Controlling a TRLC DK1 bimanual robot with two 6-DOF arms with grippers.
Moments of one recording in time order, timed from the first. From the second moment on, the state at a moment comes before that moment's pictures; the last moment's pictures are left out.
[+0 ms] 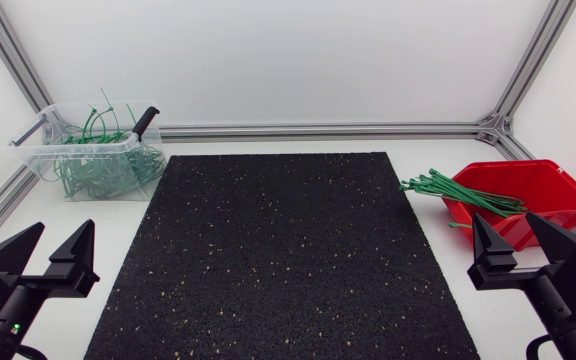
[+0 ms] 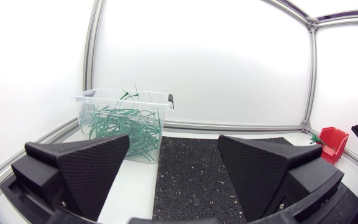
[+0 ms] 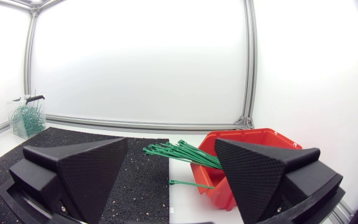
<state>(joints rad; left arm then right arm) -0.02 0.05 0.02 -0.01 0.01 -0.10 -0.01 0.06 0.03 -0.01 0.01 -0.02</state>
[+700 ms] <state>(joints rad) -0.02 0.05 0.02 -0.01 0.01 -0.10 -0.01 0.06 0.04 0.04 0.01 -0.02</state>
